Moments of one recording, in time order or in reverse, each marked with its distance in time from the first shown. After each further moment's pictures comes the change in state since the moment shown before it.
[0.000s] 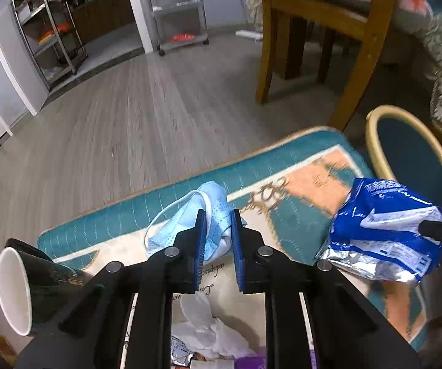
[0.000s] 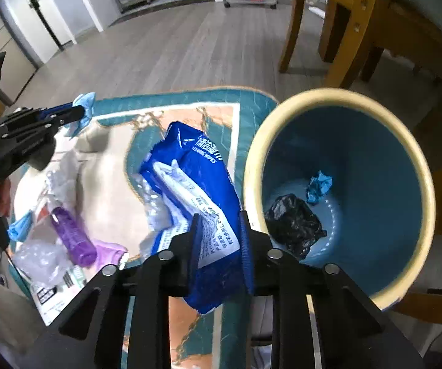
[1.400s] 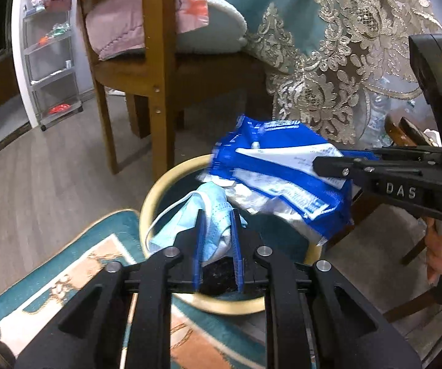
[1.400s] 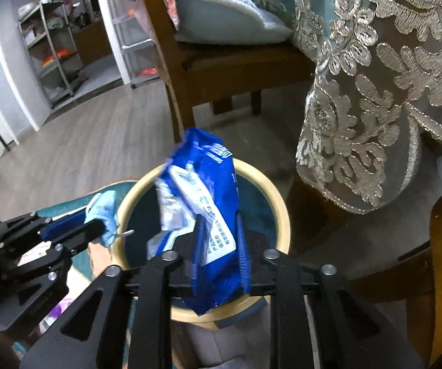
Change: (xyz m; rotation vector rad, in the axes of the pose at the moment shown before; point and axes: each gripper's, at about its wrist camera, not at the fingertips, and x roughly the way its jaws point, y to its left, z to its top) left arm -0.045 -0.222 0.040 0.252 -0.203 -0.448; right arm -0.100 -0.141 -0.028 0.336 -0.300 -0.221
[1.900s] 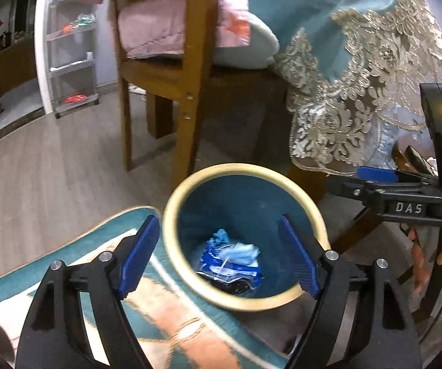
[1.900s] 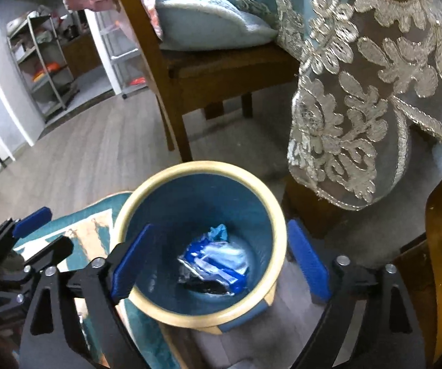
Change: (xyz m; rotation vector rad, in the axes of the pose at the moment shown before) left arm -0.033 0.032 -0.001 -0.095 -0.038 0.050; right arm -0.010 -0.002 0.003 0.068 -0.029 -0.010
